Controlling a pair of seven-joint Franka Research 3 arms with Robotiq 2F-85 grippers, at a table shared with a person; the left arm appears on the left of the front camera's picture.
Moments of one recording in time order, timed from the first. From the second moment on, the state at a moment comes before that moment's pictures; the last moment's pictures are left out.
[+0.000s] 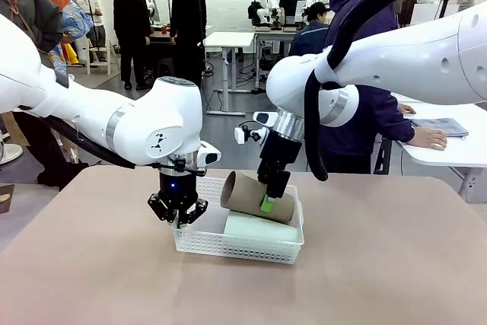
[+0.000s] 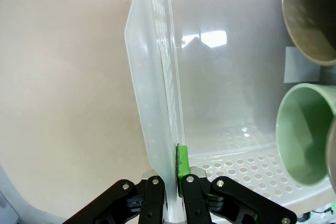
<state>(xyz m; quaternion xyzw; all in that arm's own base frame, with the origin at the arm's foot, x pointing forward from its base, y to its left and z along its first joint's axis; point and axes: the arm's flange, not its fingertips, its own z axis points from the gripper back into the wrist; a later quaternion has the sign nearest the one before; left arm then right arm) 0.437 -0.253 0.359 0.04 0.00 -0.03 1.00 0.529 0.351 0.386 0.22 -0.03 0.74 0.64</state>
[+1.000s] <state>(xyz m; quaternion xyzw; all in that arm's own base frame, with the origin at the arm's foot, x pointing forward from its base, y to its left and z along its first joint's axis) 0.438 -0.253 0.359 0.04 0.00 -0.03 1.00 0.522 0.171 0.521 0.33 -0.21 0.66 0.64</state>
